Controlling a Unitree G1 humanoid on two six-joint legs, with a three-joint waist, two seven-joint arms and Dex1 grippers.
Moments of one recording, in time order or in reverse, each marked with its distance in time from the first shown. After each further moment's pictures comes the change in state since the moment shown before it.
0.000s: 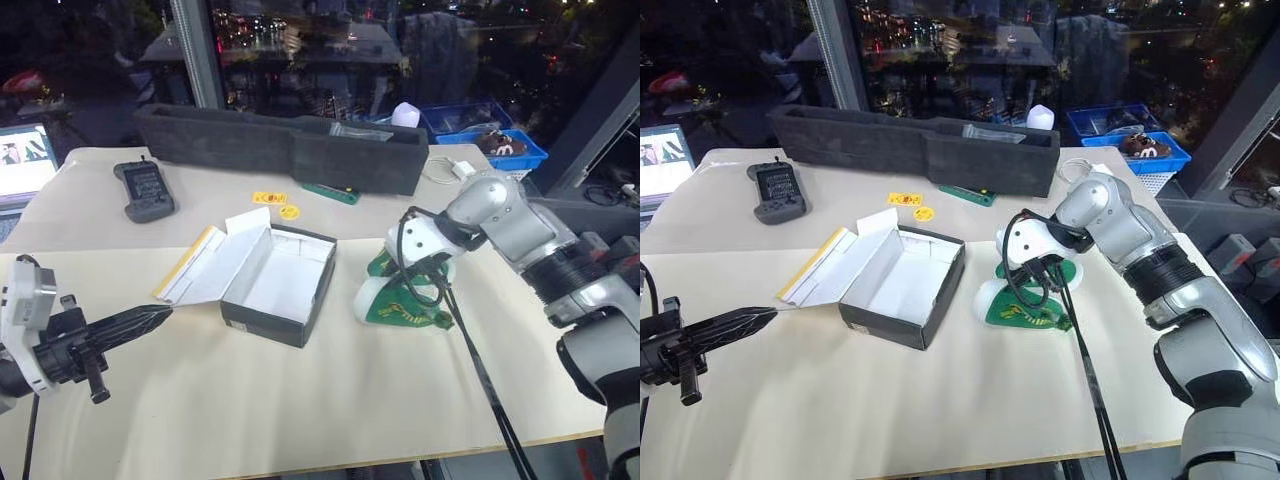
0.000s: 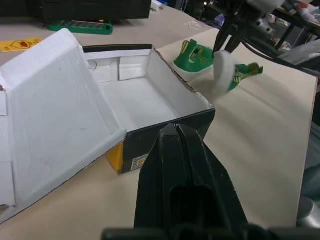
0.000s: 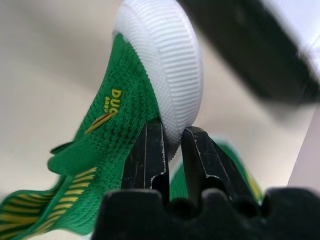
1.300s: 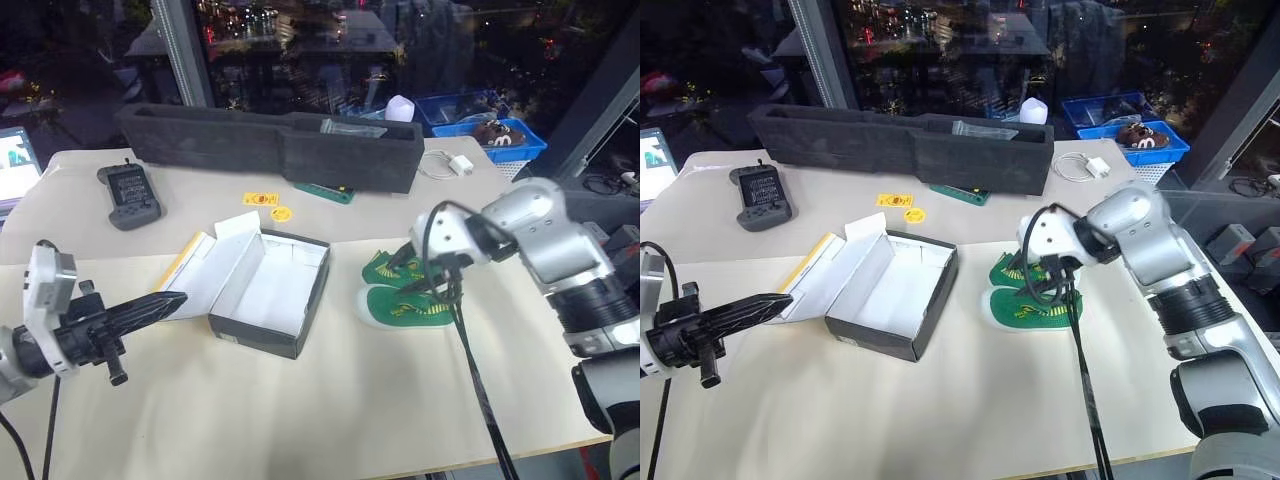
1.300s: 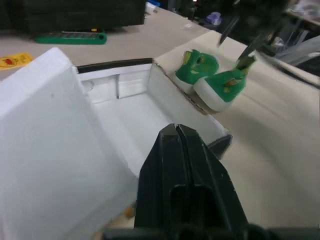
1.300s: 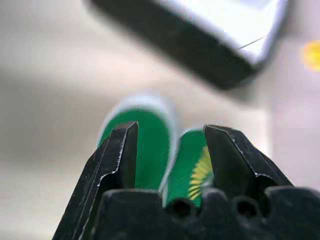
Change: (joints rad) left arm -0.148 -0.016 -0.127 0.033 0.049 -0.022 0.087; right arm 0.262 -0.054 -0.488 -0.519 0.216 0.499 -0.113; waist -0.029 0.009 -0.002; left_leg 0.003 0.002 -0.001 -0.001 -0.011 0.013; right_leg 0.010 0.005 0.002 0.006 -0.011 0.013
